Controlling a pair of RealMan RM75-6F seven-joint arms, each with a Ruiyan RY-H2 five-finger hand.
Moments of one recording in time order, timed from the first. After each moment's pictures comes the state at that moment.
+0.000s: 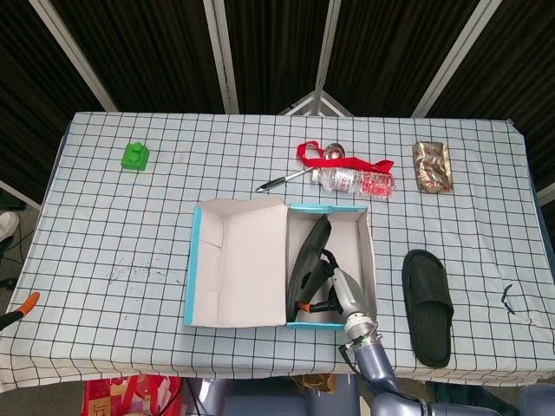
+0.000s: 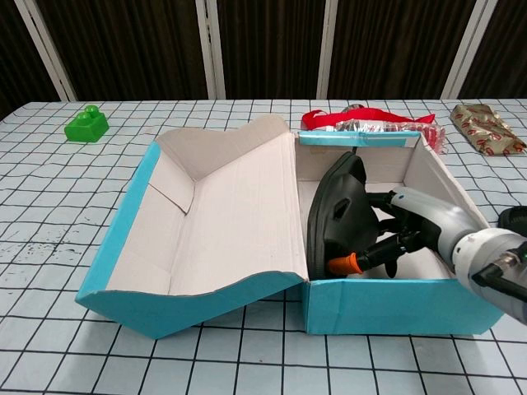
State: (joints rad) left arm -0.01 -1.15 -0.10 -1.62 1.56 1.71 0.10; right arm 0.47 -1.73 0.26 -1.80 -0.77 1.15 -0.18
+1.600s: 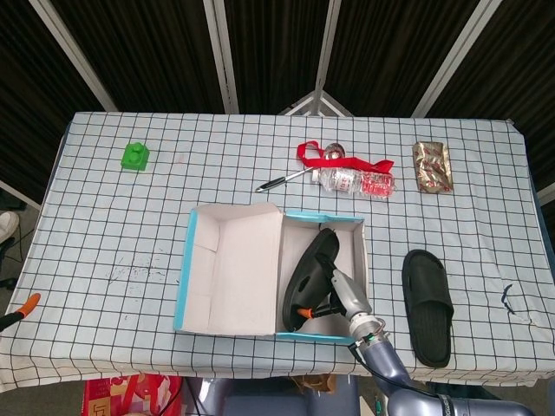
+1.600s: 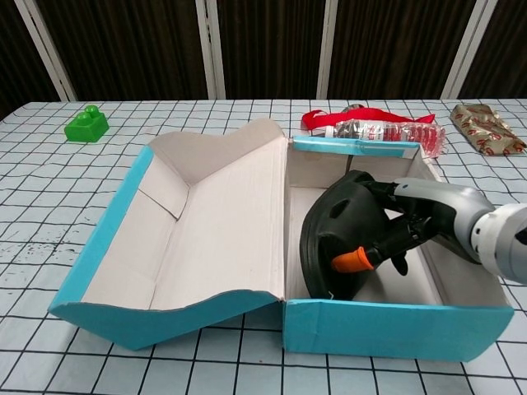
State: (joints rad) left arm -0.01 -1.14 -0.10 -1.63 1.56 1.70 0.09; right arm 0.54 -1.57 0.27 -1.97 -0.63 1.07 -0.18
